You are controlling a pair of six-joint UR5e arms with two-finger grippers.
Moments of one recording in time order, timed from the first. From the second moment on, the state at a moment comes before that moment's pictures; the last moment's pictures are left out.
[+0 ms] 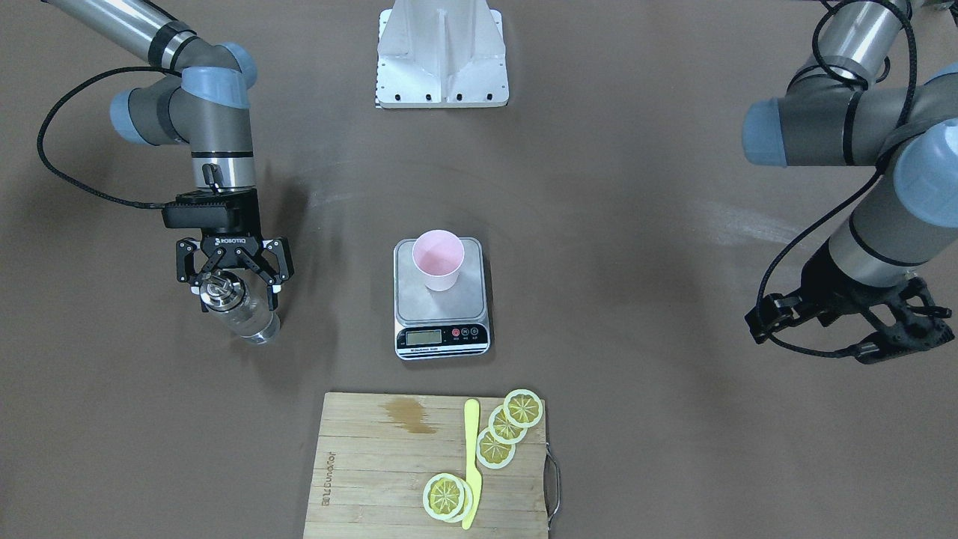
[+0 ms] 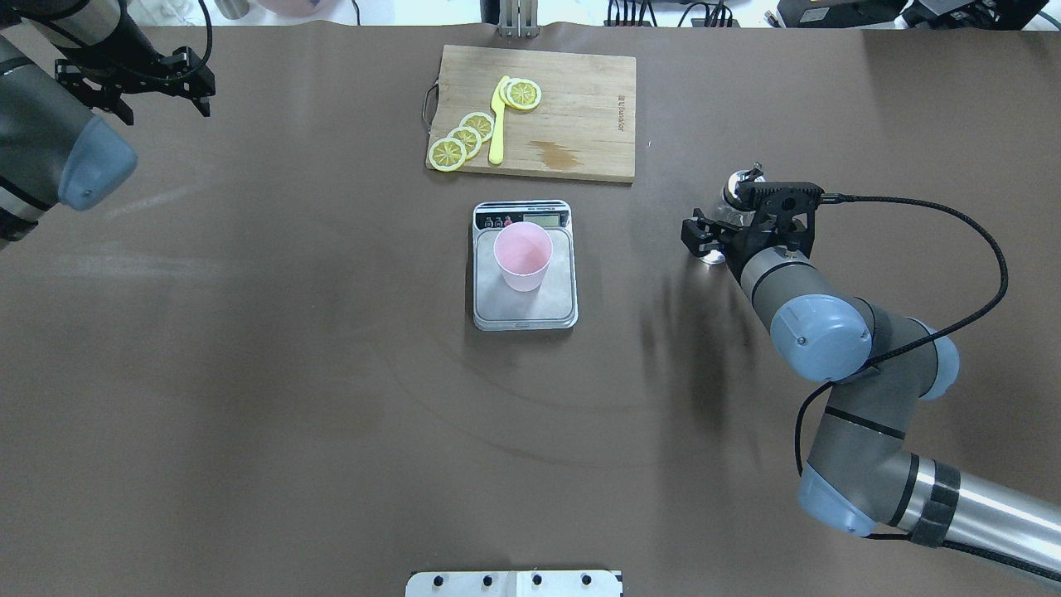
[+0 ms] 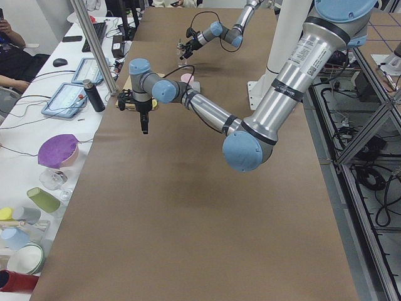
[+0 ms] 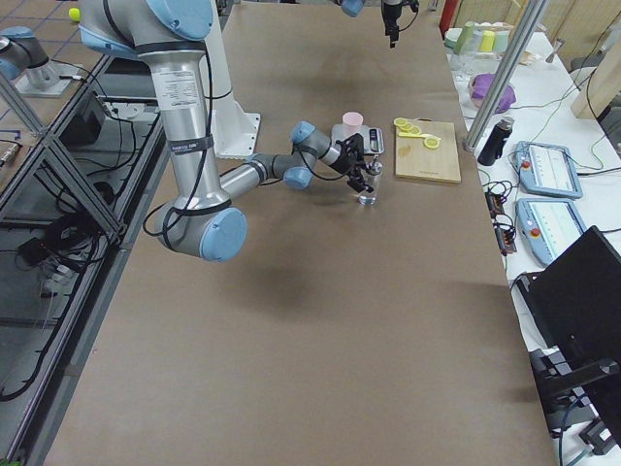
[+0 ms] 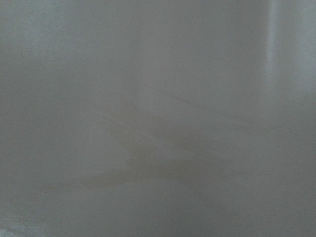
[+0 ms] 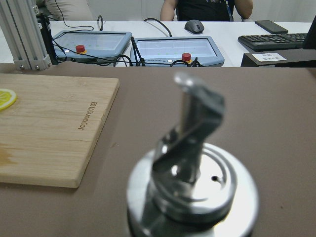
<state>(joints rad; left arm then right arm) -1.10 -2.11 -1.54 -1.55 -2.12 -0.85 0.50 -1.33 1.68 -0.90 1.06 1.17</state>
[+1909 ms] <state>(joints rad) -1.18 -2.04 -1.60 -1.55 -2.11 -0.60 1.19 -1.29 1.93 -1.68 2.02 0.49</state>
